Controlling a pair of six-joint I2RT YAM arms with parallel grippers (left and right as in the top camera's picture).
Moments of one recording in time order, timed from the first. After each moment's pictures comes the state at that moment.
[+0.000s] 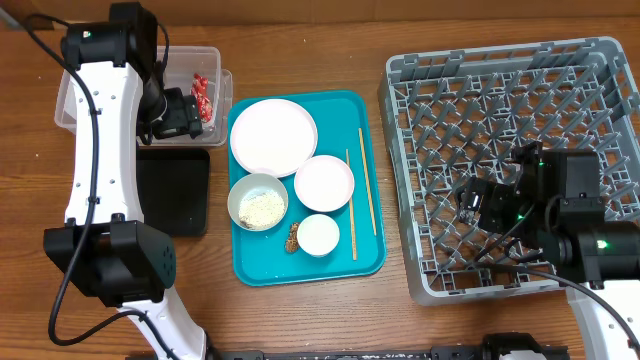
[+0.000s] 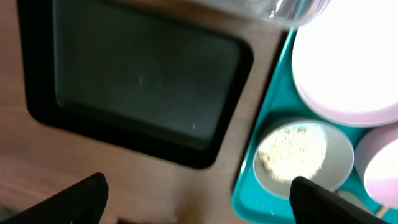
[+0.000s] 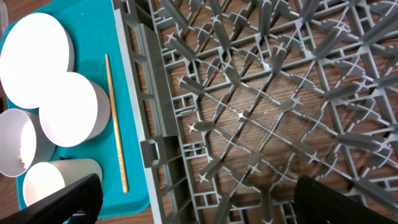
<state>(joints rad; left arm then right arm) 0.08 1.98 2.09 -1.65 -0.10 -0.22 0.02 1.01 1.06 -1.09 -0.17 0.28</state>
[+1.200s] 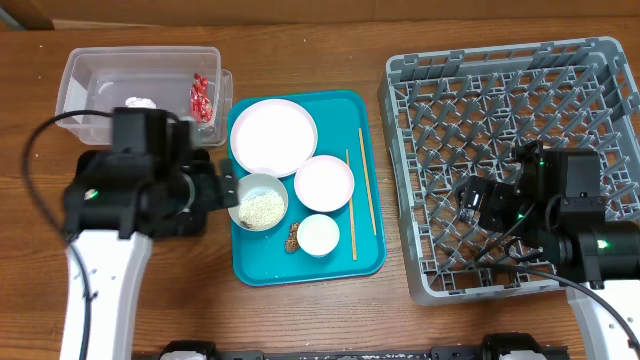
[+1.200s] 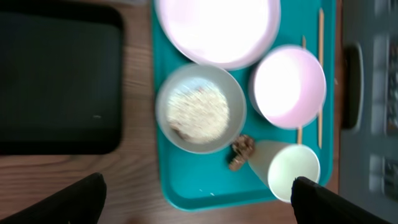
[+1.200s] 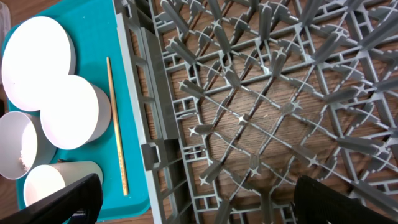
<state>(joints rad) -0.06 1.25 1.31 -1.21 0.17 -0.19 0.02 1.01 1.06 -1.08 -0.17 0.28</state>
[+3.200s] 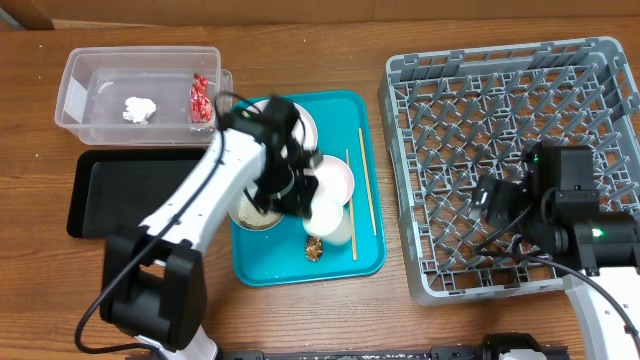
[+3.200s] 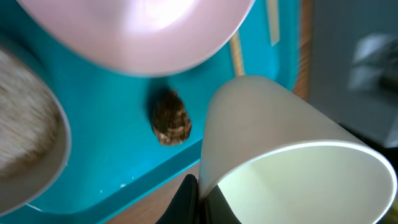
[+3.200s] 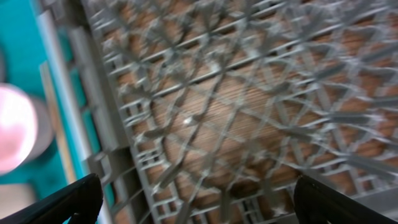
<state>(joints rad) -0.37 1.80 1.42 -1.26 0.46 -0.07 0.02 1.05 1.06 -1.10 0.03 0.31</state>
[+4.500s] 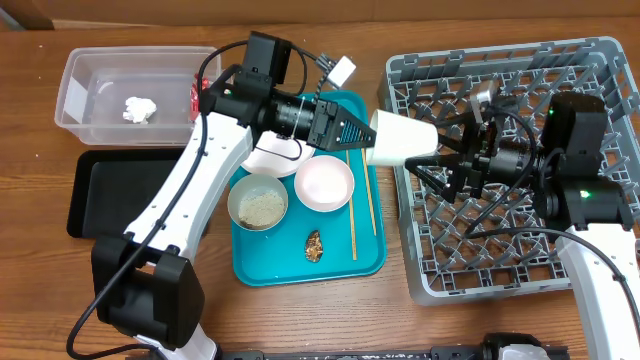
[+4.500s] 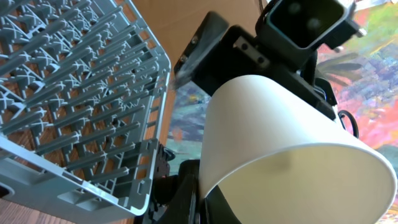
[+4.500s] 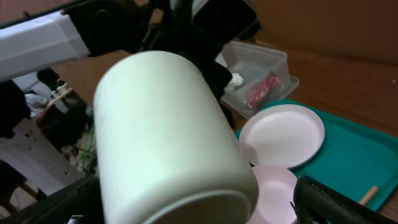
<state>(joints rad) -0.34 1.80 1.58 -0.73 1.40 -0.18 -0.03 1.21 1.07 -0.47 -1.22 -0.11</state>
